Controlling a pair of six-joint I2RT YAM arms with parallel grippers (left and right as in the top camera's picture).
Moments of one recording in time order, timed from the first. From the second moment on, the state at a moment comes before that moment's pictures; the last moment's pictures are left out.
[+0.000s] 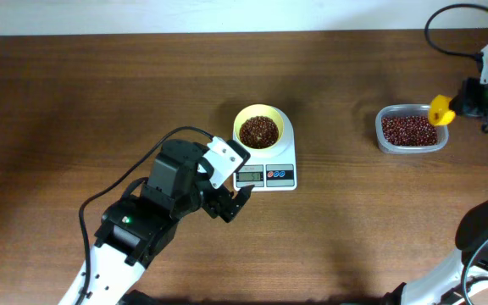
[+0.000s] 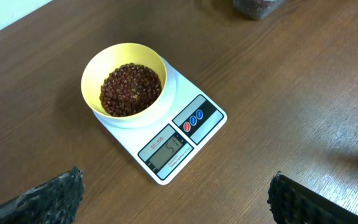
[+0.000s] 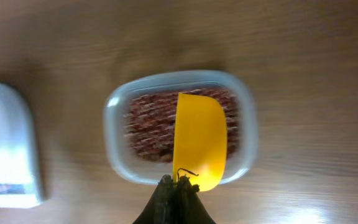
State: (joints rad) left arm -0.49 1.04 0.94 -0.62 0.21 0.22; right arm -0.44 1.94 1.91 -1.23 -0.30 -0.28
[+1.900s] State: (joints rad) left arm -0.49 1.04 0.94 -0.62 0.21 0.22; right arm -0.23 1.93 1.72 -1.38 -0.03 0.56
